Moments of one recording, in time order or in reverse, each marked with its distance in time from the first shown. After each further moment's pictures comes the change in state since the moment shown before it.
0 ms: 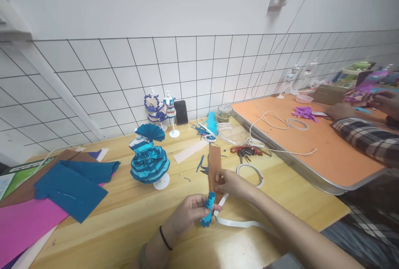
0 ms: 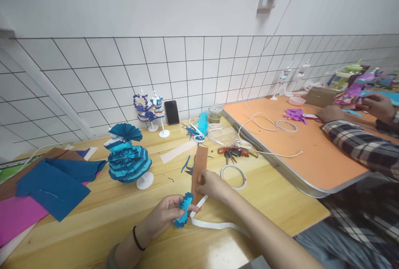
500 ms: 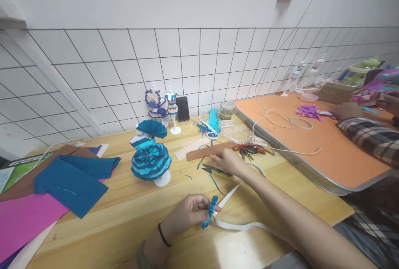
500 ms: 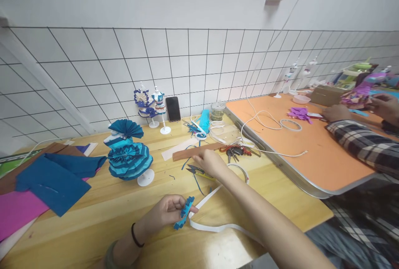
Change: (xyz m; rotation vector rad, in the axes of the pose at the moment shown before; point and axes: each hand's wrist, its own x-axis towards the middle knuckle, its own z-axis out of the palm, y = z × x) left_hand -0.006 0.002 -0.005 0.147 -0.031 0.014; right_hand 0.026 -0.045 -0.032 -0.213 0.069 -0.067
